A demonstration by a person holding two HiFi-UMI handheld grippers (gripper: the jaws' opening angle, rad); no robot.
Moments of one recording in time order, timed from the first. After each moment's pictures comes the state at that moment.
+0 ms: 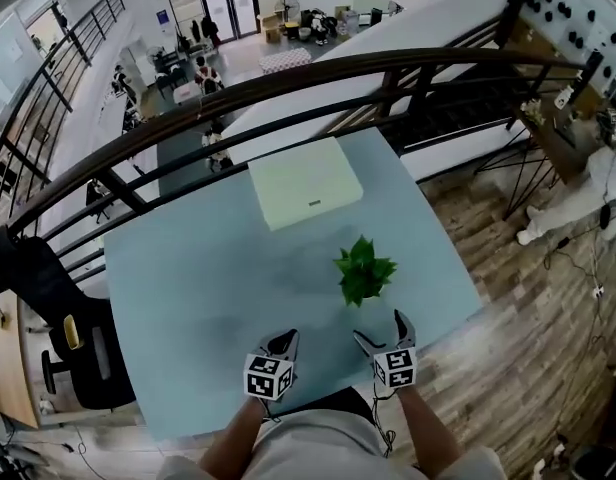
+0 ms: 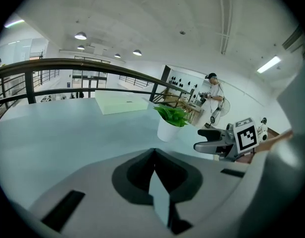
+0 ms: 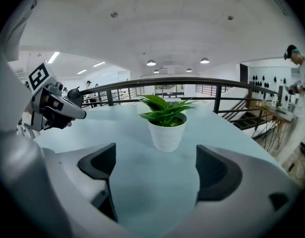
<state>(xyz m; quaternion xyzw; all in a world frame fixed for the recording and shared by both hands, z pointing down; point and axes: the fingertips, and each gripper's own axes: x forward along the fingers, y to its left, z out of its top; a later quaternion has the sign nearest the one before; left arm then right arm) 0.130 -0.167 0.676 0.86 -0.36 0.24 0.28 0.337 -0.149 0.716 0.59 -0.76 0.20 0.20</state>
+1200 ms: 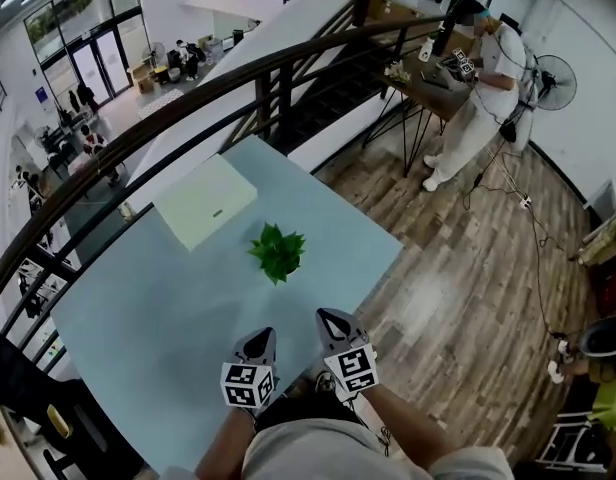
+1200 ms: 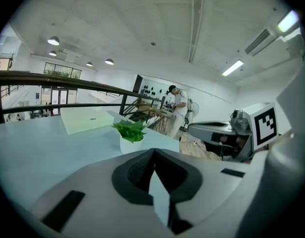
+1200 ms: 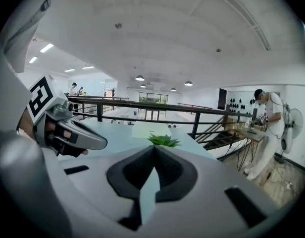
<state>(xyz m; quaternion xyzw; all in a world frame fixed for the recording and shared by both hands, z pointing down) 0.187 -0.103 0.591 0.93 -0.23 0.18 0.21 0.299 -0.068 0.558 0.69 -0.70 0.10 0.15</state>
